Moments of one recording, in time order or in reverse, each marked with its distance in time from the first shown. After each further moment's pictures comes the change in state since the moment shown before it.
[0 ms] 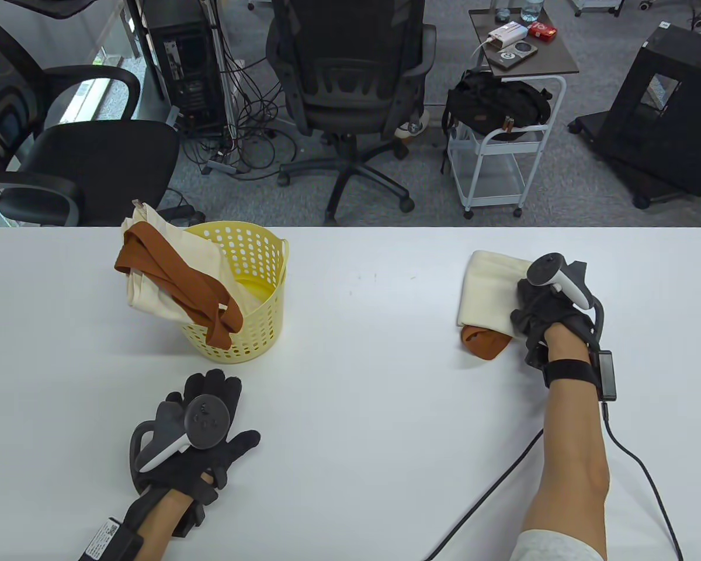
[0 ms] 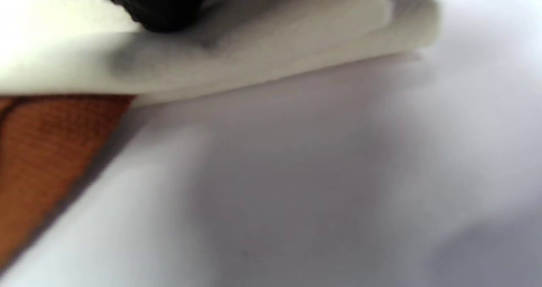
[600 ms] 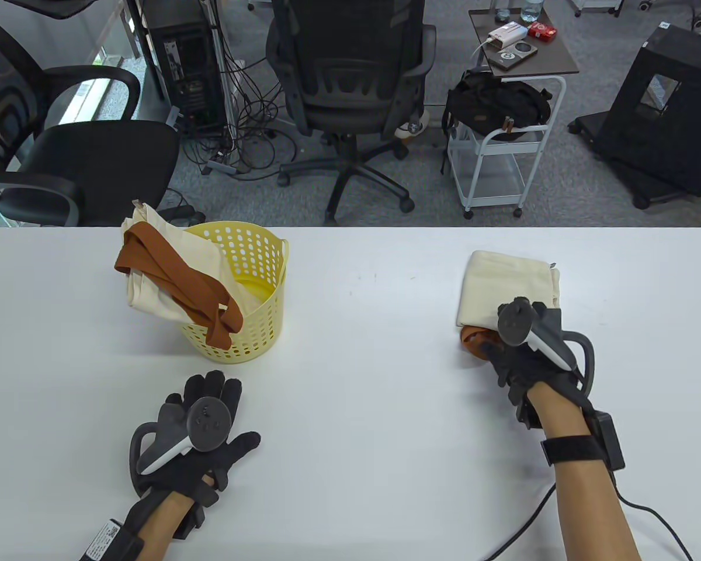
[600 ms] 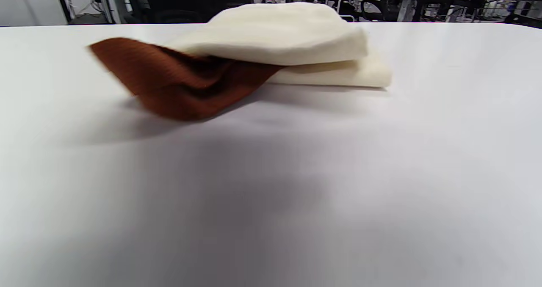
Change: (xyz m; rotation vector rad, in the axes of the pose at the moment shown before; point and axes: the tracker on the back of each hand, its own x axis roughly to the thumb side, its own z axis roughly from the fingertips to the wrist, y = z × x) left_hand 0.007 -0.001 0.002 -0.003 -0.001 -0.033; right_hand 0.036 0.043 0.160 -0.278 -0.222 0.168
